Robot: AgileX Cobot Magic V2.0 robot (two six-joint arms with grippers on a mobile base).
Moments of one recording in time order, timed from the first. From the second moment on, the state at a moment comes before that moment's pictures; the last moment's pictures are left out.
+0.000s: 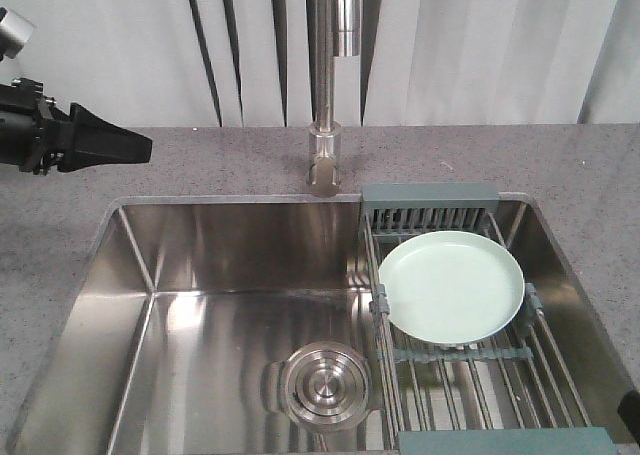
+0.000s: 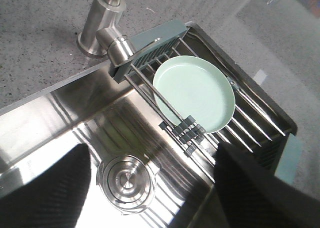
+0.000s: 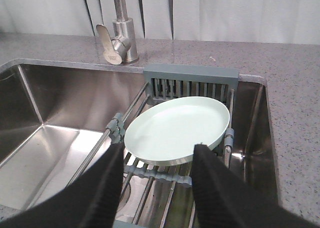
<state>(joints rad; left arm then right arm) 0.17 1.63 -1.36 -1.13 1.22 1.01 0.28 0.07 -0.23 0.03 0.45 0.06</state>
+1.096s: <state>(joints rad) 0.17 1.63 -1.36 -1.13 1.22 1.01 0.28 0.07 -0.23 0.04 0.45 0.06</state>
